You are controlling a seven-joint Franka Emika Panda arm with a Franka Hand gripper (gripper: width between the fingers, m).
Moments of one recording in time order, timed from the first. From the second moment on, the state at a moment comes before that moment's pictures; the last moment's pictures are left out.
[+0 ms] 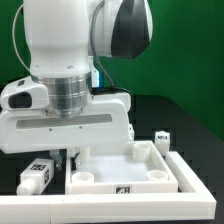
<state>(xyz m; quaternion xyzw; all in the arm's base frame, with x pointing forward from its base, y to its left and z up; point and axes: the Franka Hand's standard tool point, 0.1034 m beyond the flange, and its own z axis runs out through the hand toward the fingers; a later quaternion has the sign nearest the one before) 0.553 -0.037 0.010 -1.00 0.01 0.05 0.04</state>
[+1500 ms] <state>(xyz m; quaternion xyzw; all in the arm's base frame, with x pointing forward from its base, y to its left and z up) 0.559 0.026 0.069 -1.00 0.03 0.08 0.04</state>
